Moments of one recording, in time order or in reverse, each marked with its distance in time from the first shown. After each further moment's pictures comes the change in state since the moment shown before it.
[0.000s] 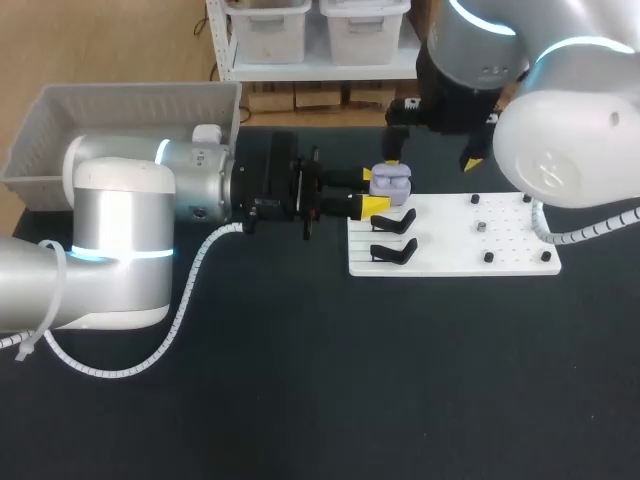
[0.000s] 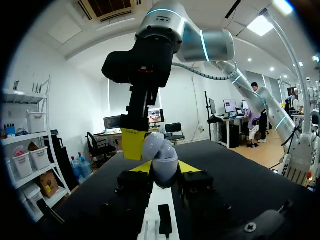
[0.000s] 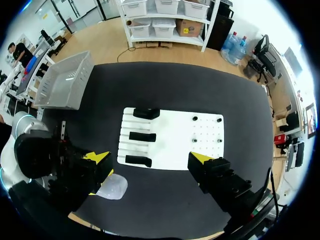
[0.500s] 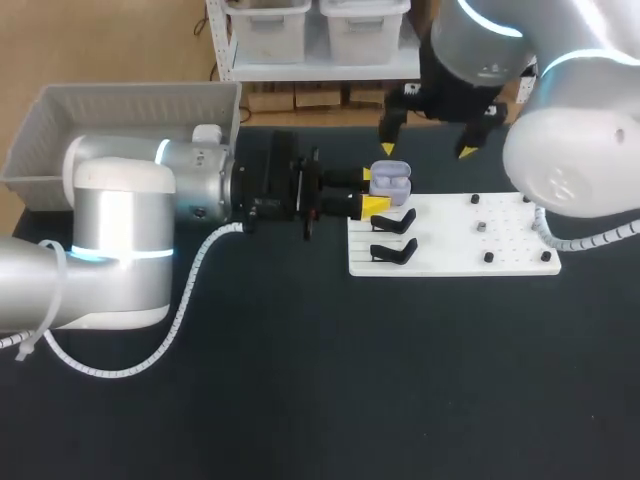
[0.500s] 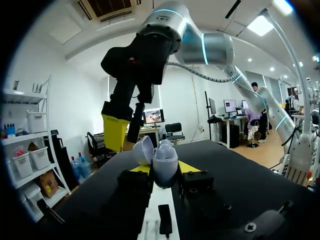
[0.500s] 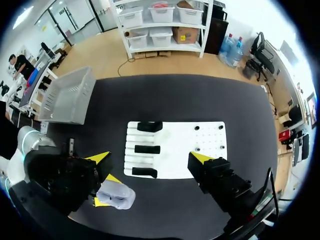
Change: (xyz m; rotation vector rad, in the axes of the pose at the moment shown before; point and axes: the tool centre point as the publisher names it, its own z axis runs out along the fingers) left arm 0.000 0.000 0.000 0.000 0.000 0.000; right arm -0.021 0.004 -0.003 -0.031 -0.085 0.059
